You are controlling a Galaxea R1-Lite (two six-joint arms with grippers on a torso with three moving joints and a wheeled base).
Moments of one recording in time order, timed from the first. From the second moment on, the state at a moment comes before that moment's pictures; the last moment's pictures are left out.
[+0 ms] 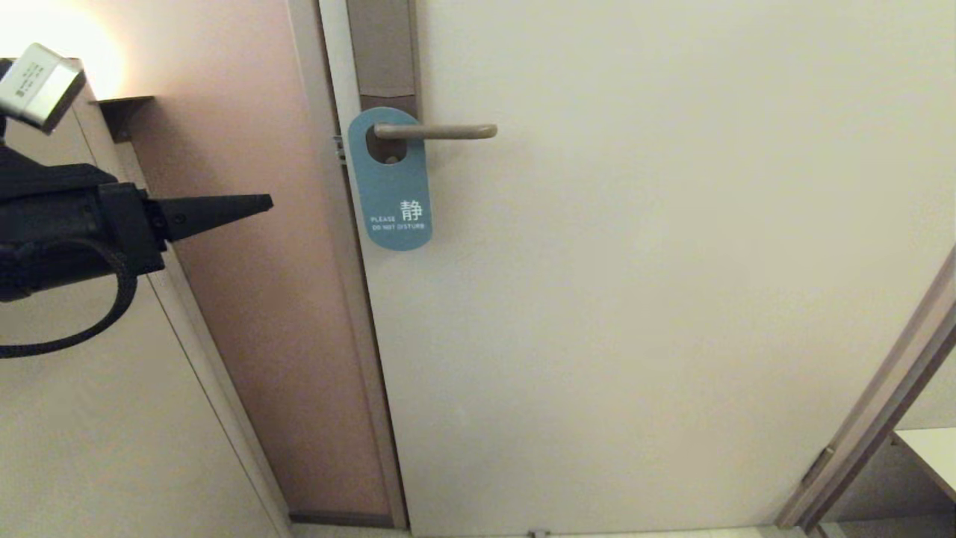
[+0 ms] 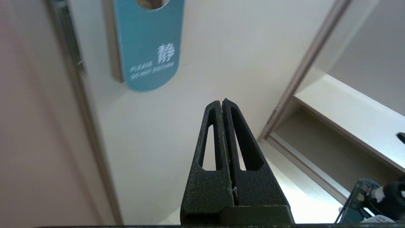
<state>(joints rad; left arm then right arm) -0.06 1.35 -0.97 -0.22 -0.72 -0.13 -0.01 0.00 0.00 0.00 0.01 -0.01</state>
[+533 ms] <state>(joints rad) 0.03 1.56 -0.97 -0.43 -0.89 -0.12 -0.01 0.00 0.00 0.00 0.01 -0.01</state>
